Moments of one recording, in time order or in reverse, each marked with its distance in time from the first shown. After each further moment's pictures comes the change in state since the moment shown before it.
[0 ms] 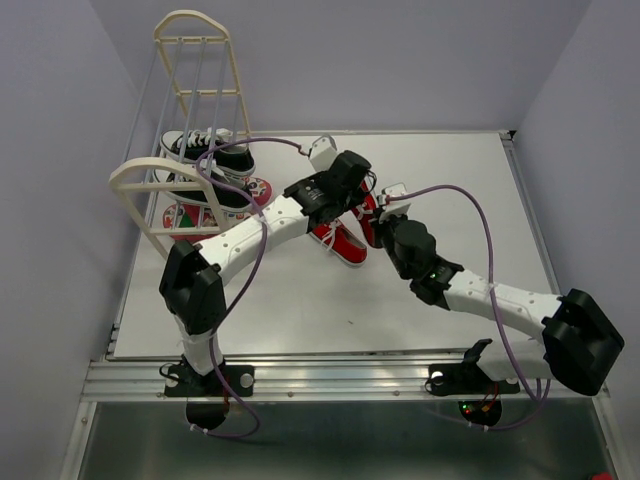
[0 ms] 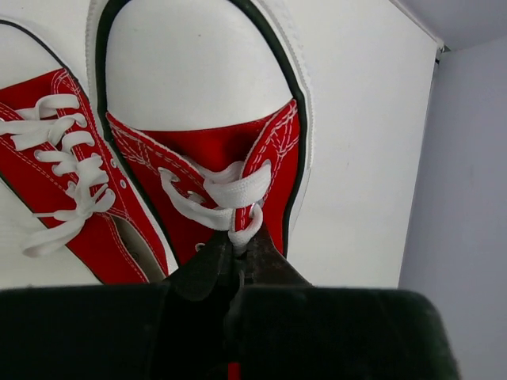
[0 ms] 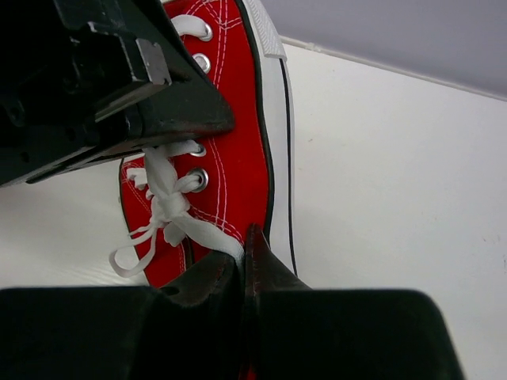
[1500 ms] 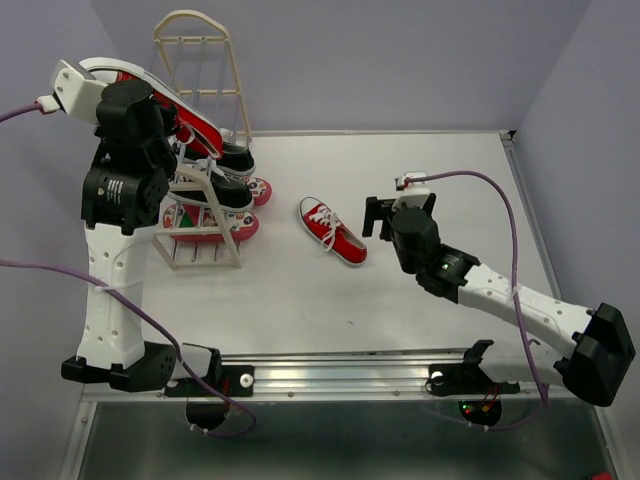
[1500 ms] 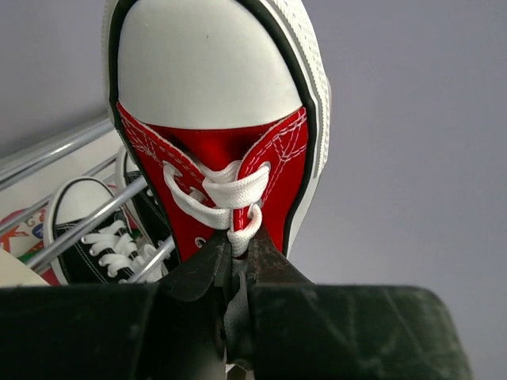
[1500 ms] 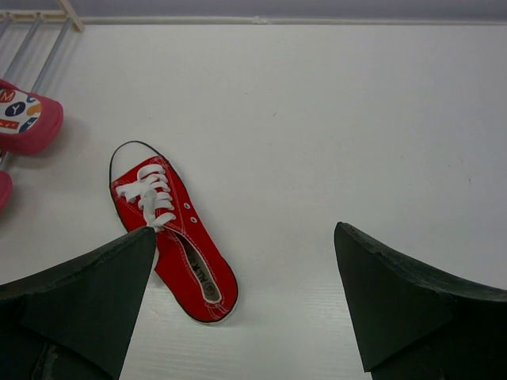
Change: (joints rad) left arm 0.580 -0.454 0.377 -0.300 -0.271 0.267; right arm 0.031 -0.083 0.190 -0.432 0.243 0.262
